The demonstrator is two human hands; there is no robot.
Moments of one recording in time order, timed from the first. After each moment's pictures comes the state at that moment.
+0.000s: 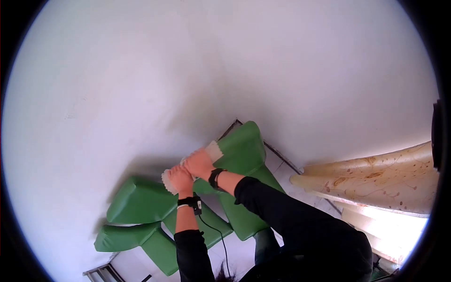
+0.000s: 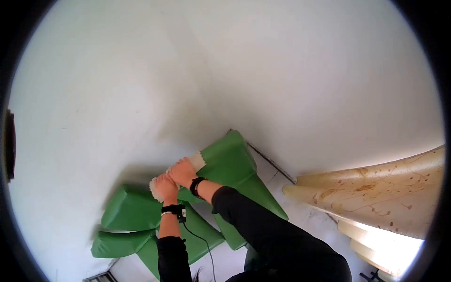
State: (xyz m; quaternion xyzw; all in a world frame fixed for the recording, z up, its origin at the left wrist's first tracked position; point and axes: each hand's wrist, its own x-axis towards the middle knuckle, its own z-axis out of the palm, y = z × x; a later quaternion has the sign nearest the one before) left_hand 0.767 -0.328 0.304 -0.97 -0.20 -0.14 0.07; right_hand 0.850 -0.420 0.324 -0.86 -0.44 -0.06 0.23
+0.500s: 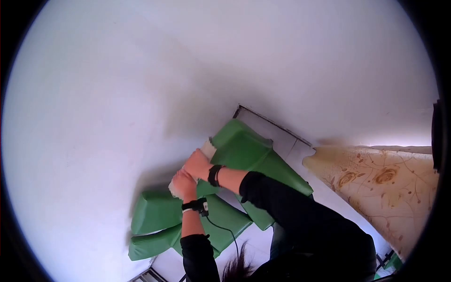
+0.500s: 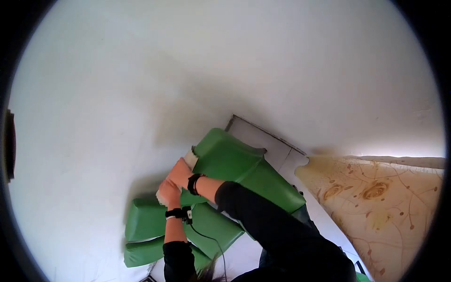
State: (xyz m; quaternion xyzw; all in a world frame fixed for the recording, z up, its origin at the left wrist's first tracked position) left_hand 0.789 -0.344 0.310 -0.97 -0.21 -0.04 0.10; right_hand 0.877 -0.440 0.332 -0.87 -0.47 0.08 0.15
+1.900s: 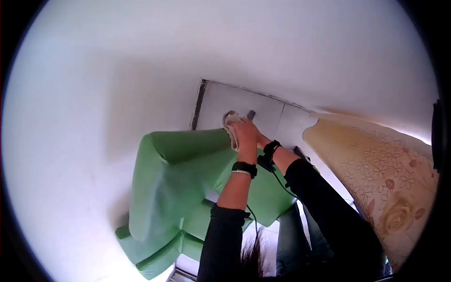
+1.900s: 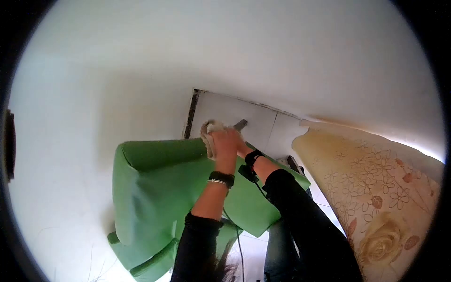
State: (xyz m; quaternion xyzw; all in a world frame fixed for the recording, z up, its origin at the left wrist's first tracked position) left_hand 0.907 -0.581 0.107 -0.96 0.15 0.11 0.21; right_hand 0.907 -0.632 0.023 -0.73 -0.13 0.12 0.66
